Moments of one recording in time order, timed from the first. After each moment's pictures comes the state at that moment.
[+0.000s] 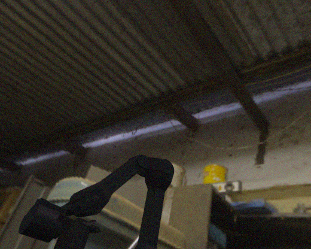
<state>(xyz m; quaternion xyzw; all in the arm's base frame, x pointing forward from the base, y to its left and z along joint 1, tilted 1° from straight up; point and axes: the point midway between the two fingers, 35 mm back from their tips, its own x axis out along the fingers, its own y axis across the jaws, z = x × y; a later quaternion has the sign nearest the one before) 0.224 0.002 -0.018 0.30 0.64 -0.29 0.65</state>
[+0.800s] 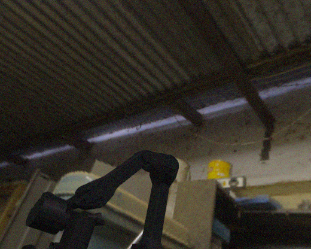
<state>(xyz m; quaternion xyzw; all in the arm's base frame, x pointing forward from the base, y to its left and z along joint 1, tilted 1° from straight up) 0.222 0.001 -0.016 0.29 0.64 -0.29 0.65</state>
